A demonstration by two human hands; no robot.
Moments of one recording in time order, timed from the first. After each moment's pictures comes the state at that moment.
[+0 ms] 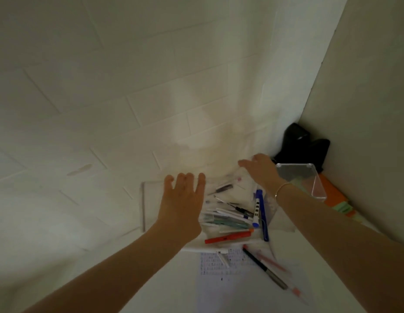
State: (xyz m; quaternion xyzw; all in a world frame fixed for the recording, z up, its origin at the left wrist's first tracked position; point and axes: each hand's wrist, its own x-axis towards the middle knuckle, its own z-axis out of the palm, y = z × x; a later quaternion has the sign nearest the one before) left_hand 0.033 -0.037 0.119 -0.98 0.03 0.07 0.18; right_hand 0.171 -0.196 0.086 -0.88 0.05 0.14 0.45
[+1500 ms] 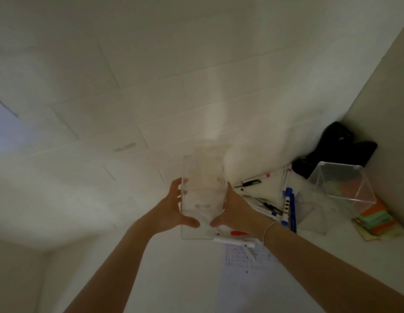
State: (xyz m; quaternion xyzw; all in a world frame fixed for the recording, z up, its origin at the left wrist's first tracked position) left_hand 0.001 0.097 0.034 -0.83 -0.09 0.14 -0.54; right_hand 0.066 -0.098 0.043 -0.78 -0.20 0.33 0.50
